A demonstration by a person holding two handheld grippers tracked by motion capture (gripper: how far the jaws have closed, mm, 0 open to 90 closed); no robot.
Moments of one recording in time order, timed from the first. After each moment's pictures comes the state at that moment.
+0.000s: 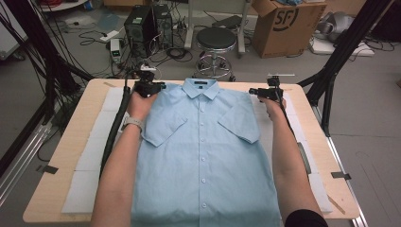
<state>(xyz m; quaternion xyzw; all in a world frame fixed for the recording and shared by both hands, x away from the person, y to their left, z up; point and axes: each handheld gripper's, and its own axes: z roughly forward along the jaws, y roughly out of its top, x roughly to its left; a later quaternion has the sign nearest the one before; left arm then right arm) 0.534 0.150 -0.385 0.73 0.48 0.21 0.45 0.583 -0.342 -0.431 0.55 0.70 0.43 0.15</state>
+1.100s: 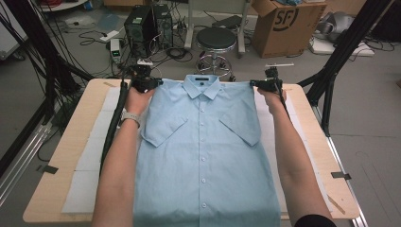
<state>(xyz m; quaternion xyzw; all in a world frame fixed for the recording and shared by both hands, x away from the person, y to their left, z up) 0.537 0.157 -0.360 0.72 0.49 0.21 0.45 0.580 -0.324 -0.386 0.51 0.73 0.44 0.16</state>
